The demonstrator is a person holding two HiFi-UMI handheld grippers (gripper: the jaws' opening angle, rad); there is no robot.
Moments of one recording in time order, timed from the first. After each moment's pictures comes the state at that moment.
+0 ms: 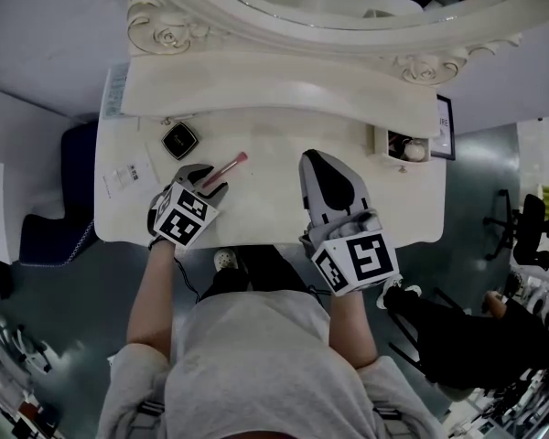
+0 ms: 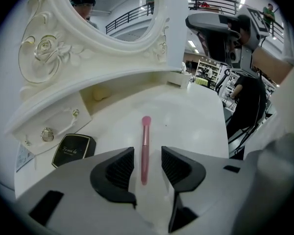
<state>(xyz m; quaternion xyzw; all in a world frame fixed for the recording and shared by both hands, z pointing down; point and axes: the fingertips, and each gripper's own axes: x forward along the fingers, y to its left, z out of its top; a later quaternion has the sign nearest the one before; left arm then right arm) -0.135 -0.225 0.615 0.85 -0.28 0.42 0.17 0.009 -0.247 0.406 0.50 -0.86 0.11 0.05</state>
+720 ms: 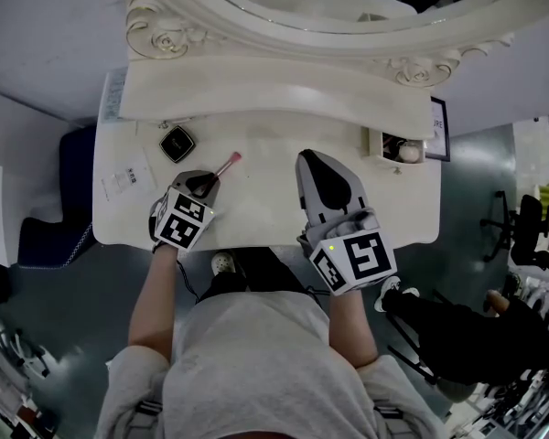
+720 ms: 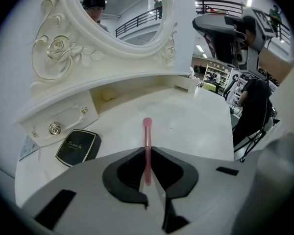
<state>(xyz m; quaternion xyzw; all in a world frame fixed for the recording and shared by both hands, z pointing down) -0.139 -0.230 0.616 0.84 -0.33 0.40 0.17 0.009 -0.248 0.400 0.50 -0.86 0.11 0.05</state>
